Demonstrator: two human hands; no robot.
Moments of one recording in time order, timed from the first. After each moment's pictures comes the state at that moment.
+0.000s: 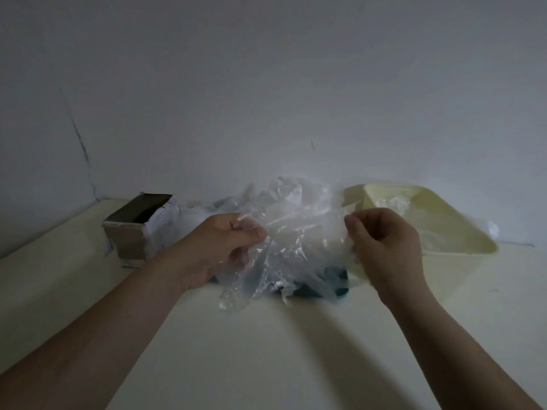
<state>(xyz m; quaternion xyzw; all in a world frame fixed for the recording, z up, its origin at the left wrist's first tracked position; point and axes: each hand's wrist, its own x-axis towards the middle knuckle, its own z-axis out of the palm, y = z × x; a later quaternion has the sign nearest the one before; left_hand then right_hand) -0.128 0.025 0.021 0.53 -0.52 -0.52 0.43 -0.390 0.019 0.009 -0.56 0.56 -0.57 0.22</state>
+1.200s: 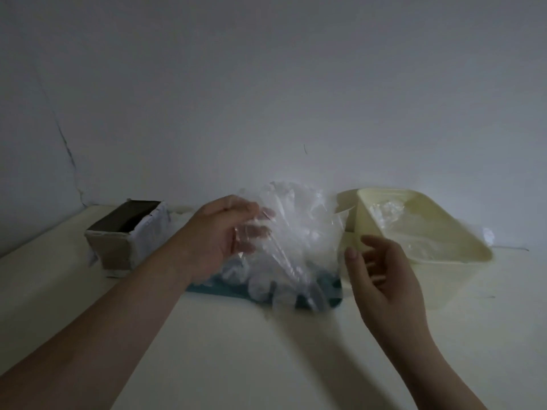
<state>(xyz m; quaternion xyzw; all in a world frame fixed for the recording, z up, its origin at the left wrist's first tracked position) -0.142 -0.001 0.032 0.37 -0.49 -0.58 0.53 -0.398 0.047 -0.020 -0.58 0.55 -0.57 0.19</state>
